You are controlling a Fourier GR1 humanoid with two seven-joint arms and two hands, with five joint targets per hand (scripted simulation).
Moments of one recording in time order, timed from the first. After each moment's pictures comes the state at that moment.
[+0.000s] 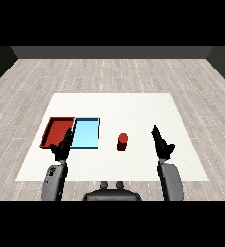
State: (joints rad) left arm 0.02 0.08 0.03 -1.57 0.04 -0.02 0.01; right arm 0.00 -0.09 -0.03 -1.60 0.00 0.04 -0.01
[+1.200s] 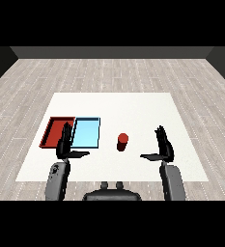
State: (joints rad) left arm -0.02 0.03 0.04 -1.56 0.03 -0.04 -0.43; right arm 0.02 -0.08 -0.10 -1.56 -0.07 0.15 -0.36
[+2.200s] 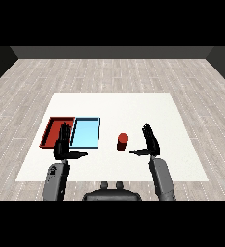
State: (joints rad) left arm 0.00 0.03 0.05 -1.61 0.08 -0.07 -0.42; right arm -0.10 -0.01 -0.02 -1.40 -0.08 0.11 -0.29
